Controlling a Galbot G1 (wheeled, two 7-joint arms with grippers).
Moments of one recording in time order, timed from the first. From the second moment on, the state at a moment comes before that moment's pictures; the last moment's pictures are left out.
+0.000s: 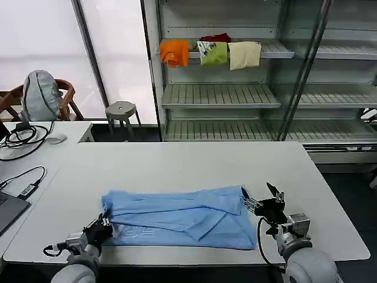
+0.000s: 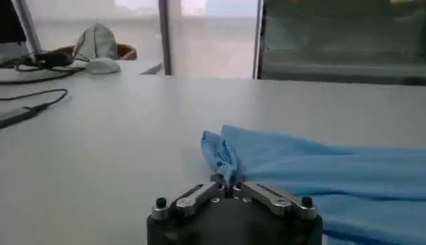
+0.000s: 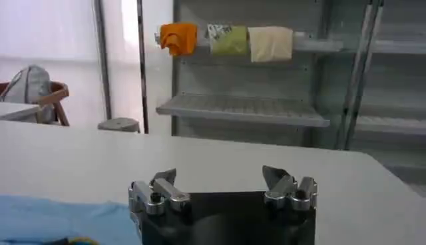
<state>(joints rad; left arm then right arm) 1.46 -0.96 -0.46 -1.99 -0.67 0.38 -0.46 -1.34 1.03 0.42 2.20 0.49 -0.45 0.23</state>
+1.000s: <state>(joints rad) 1.59 -0.72 -0.88 -2.12 -0.65 0.48 -0.25 -1.35 1.03 0.46 2.20 0.49 -0.41 0.22</state>
